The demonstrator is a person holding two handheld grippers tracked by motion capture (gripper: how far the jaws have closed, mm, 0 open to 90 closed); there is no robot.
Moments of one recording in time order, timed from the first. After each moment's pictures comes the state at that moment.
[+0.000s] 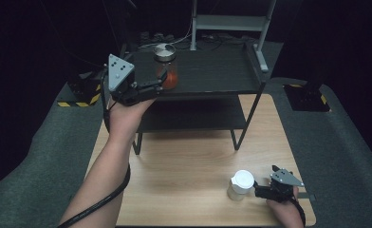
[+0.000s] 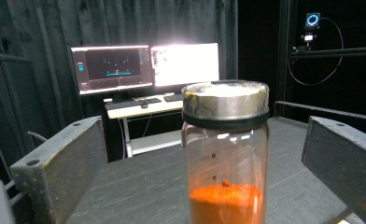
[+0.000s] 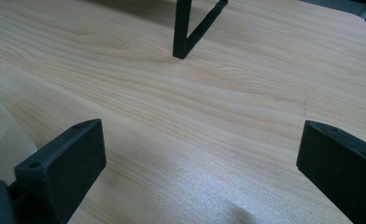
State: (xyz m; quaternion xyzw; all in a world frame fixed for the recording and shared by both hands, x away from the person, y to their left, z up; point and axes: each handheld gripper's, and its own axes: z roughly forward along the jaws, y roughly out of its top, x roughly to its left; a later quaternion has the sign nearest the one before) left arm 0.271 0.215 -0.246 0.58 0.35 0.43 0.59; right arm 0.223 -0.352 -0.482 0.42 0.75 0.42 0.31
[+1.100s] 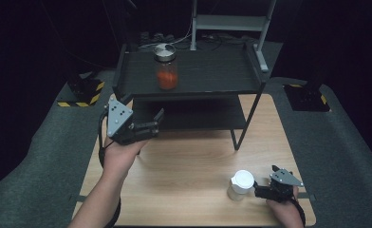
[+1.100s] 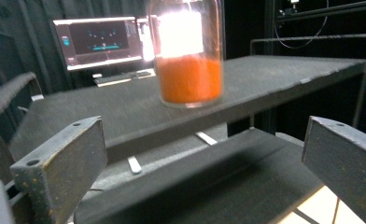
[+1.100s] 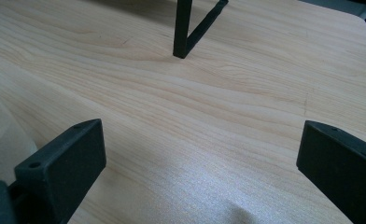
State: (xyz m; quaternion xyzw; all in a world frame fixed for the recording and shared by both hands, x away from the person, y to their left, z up) left arm 0.219 0.228 -0.306 0.63 0.35 0.41 0.57; right arm 0.223 -0.351 -0.481 0.41 0.75 0.41 0.31
